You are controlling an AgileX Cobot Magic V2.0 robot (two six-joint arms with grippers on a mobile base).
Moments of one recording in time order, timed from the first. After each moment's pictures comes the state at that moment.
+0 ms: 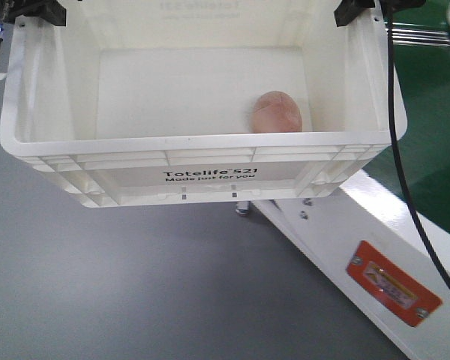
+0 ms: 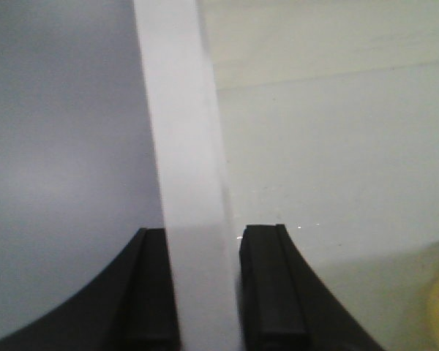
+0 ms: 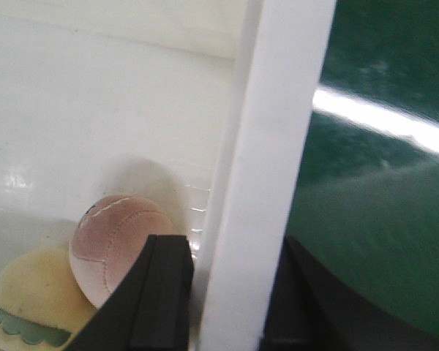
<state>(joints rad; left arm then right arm) -0.22 1.56 -1.74 0.04 1.05 -0.16 0.23 1.80 -2.06 0.08 1.28 -0.02</state>
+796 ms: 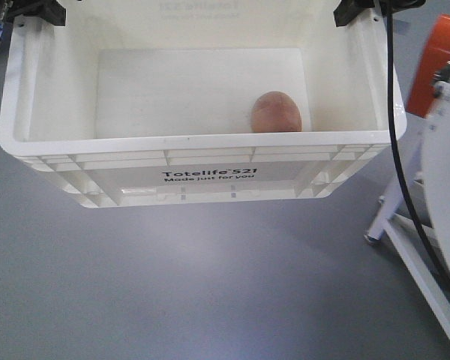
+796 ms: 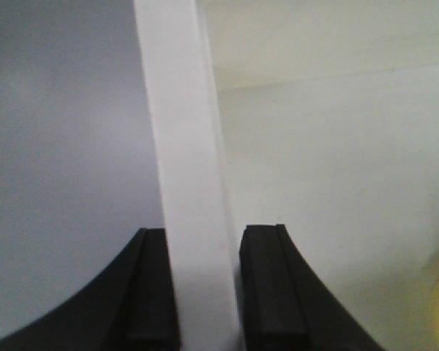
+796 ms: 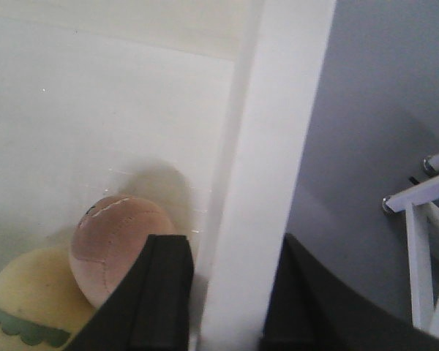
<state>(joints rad) -0.22 1.56 -1.74 0.04 1.05 -0.16 0.23 1.80 -2.06 0.08 1.28 -0.02</state>
